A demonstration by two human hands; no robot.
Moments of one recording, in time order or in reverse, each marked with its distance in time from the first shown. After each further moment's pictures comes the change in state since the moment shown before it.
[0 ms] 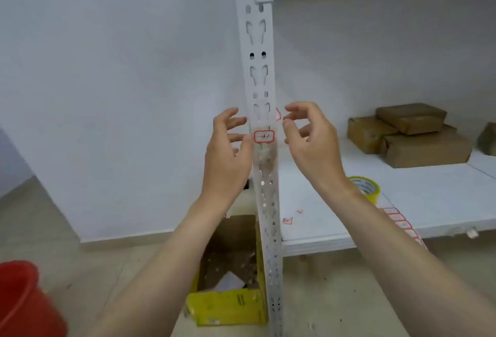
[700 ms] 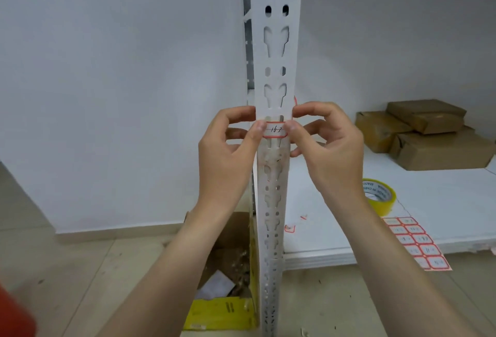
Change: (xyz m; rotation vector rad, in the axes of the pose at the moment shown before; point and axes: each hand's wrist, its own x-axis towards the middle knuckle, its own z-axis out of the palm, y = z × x) left_hand 0.015 -0.028 0.021 -0.175 0.125 -0.074; right_hand 0.002 0.031 0.023 0.216 0.037 0.012
